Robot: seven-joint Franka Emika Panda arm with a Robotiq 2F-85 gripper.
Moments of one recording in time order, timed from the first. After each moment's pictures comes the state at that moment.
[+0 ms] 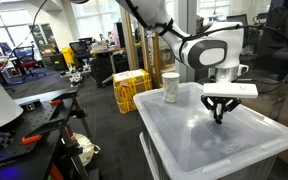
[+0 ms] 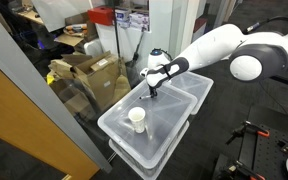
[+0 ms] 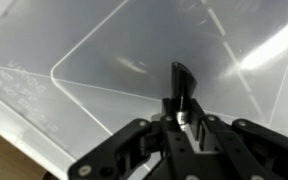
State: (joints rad) arm -0.23 1.31 0.04 -1.08 0.00 2.47 -1.07
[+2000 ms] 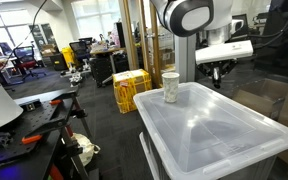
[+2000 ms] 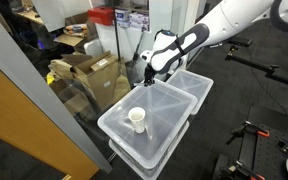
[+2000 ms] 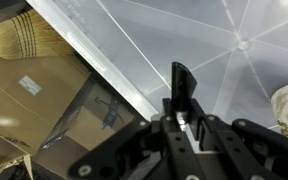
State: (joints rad) arm -0.39 0.93 0.26 -1.57 0.02 2.76 -1.15
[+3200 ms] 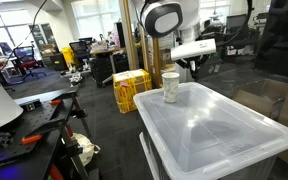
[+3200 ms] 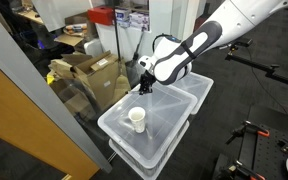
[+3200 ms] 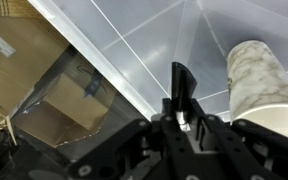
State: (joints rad) arm -0.44 0.81 0.42 -1.84 0.02 2.96 -1.16
